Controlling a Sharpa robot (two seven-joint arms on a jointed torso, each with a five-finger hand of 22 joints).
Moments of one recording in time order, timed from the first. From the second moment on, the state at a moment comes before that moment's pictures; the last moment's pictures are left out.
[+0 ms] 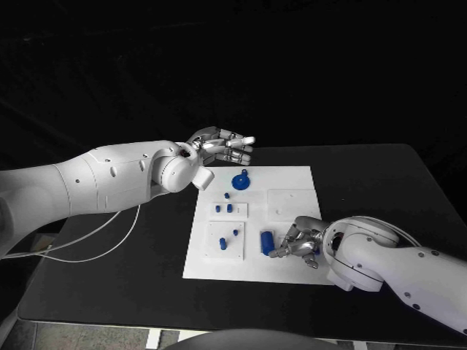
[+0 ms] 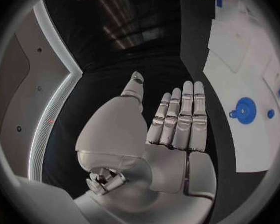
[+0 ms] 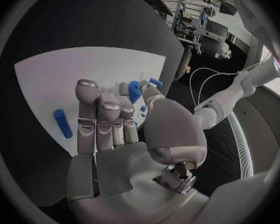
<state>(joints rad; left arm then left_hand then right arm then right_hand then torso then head) 1.25 -0.76 -0.10 1.23 -0.12 -0.08 0.23 1.31 -0.08 -0.05 0.08 0.06 0.92 0.15 0.06 0.06 1.03 0.16 0.06 0.06 1.15 0.12 0.07 0.08 0.06 1.05 0.11 0.09 0.08 1.00 -0.63 0.00 1.55 -1.16 -0.01 -0.56 1.11 -0.08 0.15 0.01 0.20 1.24 0.03 0.06 0.19 1.33 -0.05 1.05 1.23 1.45 -0.10 1.05 0.97 0.09 1.47 -0.12 0.68 1.16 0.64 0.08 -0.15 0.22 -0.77</state>
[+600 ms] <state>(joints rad) 1.25 -0.76 -0.10 1.23 -0.12 -0.07 0.22 1.31 -0.07 -0.05 0.08 0.06 0.92 0.15 0.06 0.06 1.03 0.16 0.06 0.06 1.15 0.12 0.07 0.08 0.06 1.05 0.11 0.09 0.08 1.00 -0.59 0.01 1.50 -1.16 -0.02 -0.59 1.05 0.00 0.14 0.01 0.21 1.24 0.03 0.06 0.18 1.33 -0.05 1.05 1.23 1.45 -0.10 1.05 0.97 0.09 1.46 -0.12 0.69 1.16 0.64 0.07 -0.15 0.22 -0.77</state>
